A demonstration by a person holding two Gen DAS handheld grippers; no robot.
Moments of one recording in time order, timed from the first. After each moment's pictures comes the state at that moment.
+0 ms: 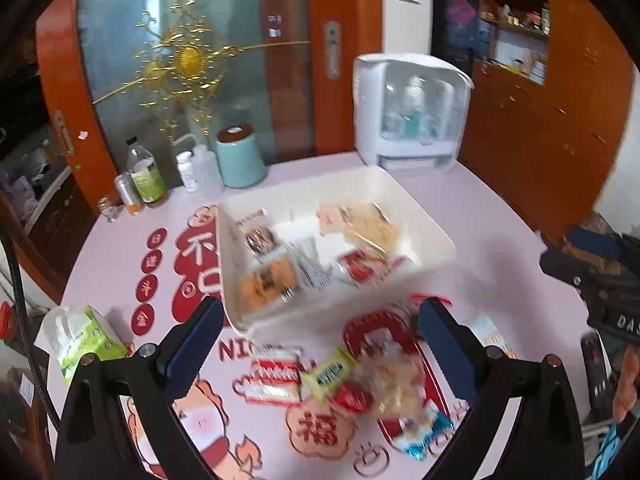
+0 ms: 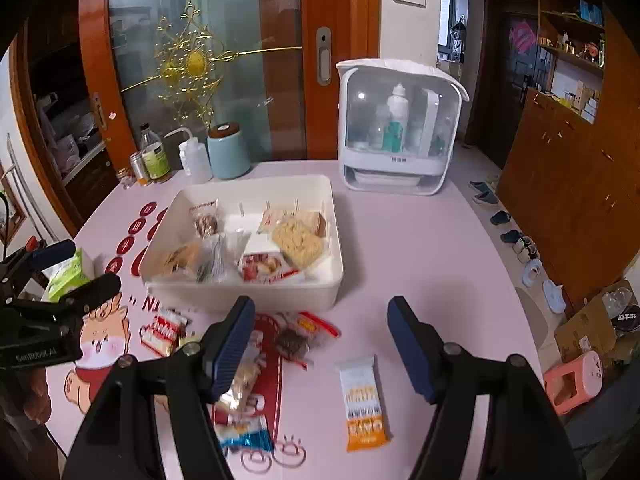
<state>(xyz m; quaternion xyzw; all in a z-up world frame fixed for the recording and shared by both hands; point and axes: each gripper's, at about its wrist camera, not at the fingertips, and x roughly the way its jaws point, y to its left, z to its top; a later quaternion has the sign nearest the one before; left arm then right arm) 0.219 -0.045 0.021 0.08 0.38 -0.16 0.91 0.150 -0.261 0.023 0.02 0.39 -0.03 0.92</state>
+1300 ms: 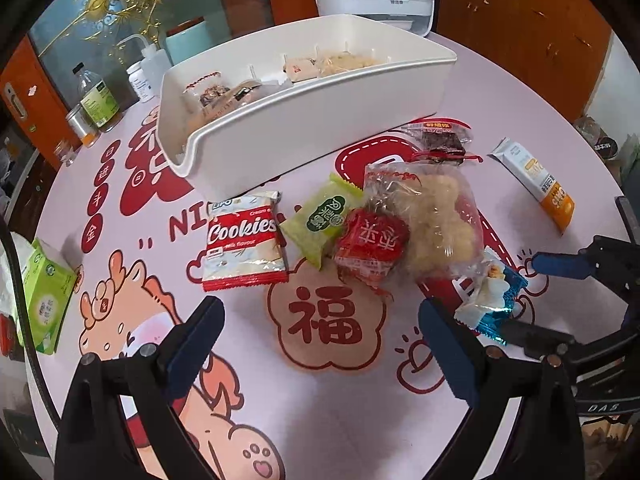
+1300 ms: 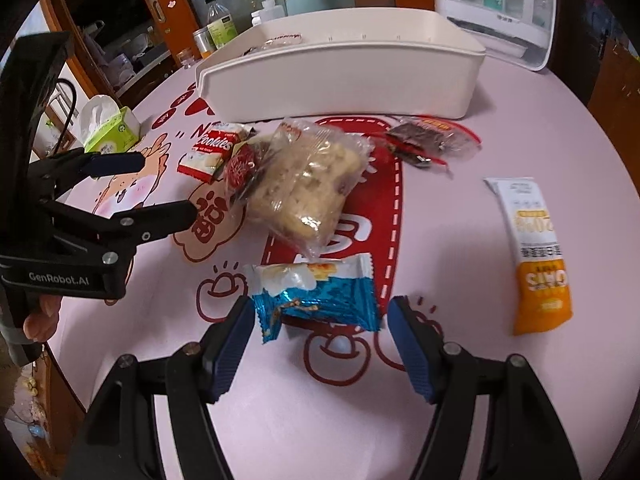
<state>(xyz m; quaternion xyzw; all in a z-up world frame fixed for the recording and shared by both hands) 0.190 -0.031 -0.137 0.16 0.48 -0.20 0.84 0.112 -0.185 -0.167 0.03 0.51 0.11 0.85</state>
